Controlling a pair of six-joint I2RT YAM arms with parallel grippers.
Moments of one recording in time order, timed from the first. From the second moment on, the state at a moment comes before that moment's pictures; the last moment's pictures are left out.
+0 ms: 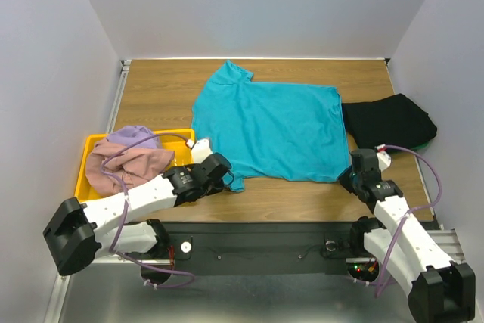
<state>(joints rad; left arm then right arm) -0.95 1.08 0.64 -0.56 -0.40 -1.09 0.17 0.73 0.37 -0.52 0.26 0.90</state>
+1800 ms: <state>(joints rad) -0.40 1.83 1.31 -0.26 -0.15 -0.64 0.16 1.46 0.89 -0.19 0.23 0.60</state>
